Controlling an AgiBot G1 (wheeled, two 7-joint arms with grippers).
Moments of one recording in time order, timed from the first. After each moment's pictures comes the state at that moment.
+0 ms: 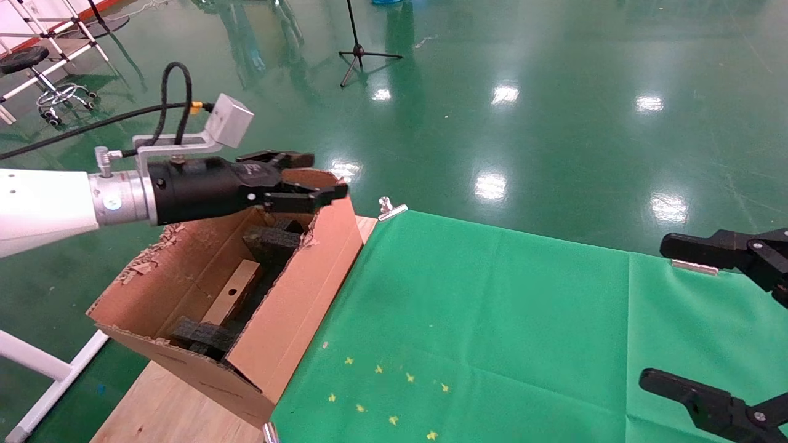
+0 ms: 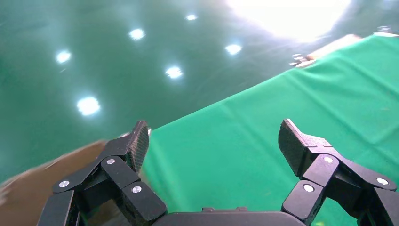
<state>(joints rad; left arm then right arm) -1.40 0.60 0.53 -0.79 1.08 1.21 -0.34 1.08 -0.58 -0.35 1.25 -0.67 -1.45 0.14</state>
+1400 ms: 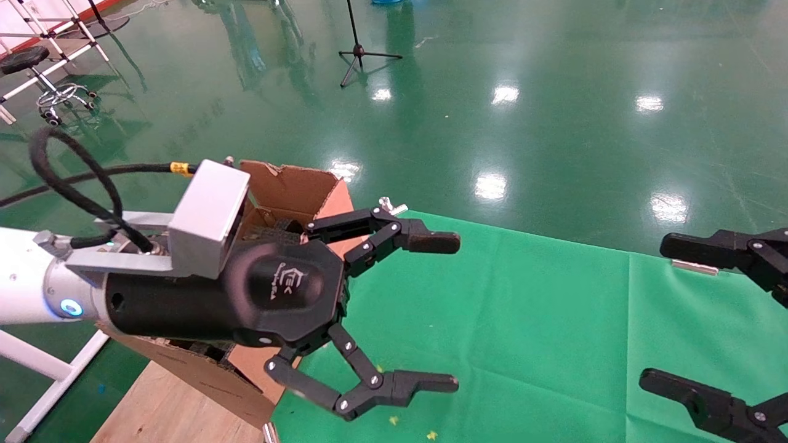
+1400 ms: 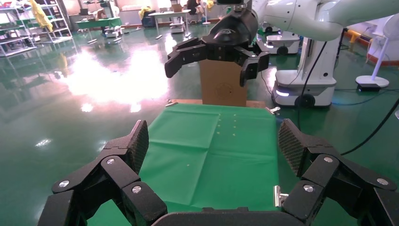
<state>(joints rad) -1.06 0.61 0.27 -1.30 0.72 1.51 -0.18 1.08 -0.58 -0.35 1.24 -0.67 -1.45 0.14</state>
